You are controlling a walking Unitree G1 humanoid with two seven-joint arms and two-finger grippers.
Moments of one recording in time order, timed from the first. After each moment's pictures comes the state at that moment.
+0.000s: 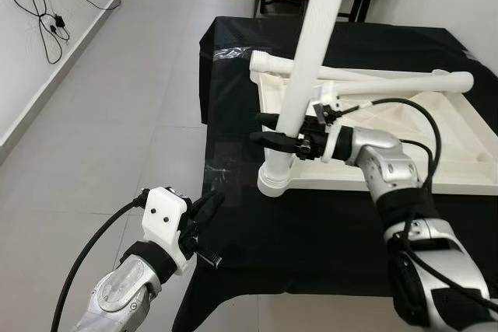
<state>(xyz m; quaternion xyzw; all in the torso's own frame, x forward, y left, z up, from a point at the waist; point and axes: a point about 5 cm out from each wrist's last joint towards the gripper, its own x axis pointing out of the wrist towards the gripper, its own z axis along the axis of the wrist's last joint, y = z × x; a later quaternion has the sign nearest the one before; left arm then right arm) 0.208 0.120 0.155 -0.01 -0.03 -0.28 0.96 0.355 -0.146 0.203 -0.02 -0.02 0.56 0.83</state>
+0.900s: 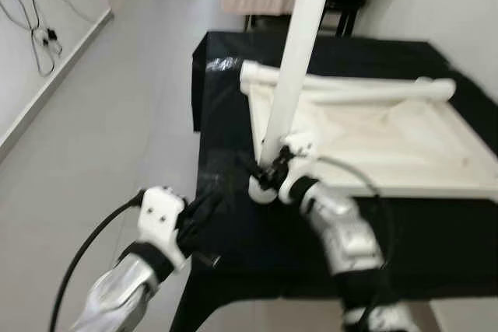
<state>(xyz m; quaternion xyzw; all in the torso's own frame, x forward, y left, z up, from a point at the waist) 0.212 0.123 0.160 -0.01 -0.04 -0.28 0.96 0.337 -0.093 0.177 0.03 -0.01 0.34 0.94</state>
